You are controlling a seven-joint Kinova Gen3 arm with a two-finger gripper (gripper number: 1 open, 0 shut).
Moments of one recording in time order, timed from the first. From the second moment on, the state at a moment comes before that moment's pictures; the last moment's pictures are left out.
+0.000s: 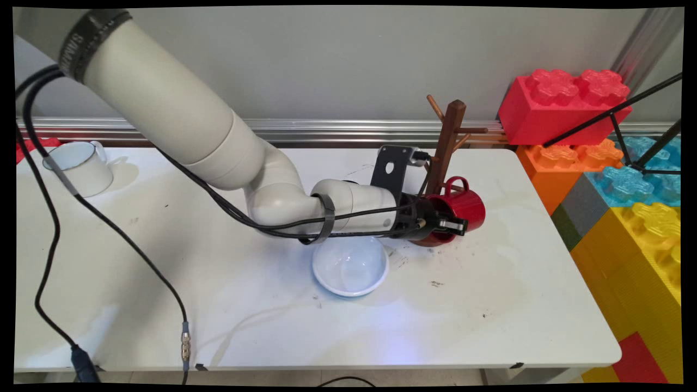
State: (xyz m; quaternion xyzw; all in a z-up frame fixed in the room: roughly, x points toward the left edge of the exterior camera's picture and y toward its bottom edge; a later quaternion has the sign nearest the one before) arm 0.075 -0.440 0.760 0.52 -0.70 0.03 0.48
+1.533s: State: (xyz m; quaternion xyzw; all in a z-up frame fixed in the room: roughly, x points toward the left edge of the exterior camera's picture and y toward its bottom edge) arm 0.080 -0.394 0.839 0.47 -0.73 -0.03 0.49
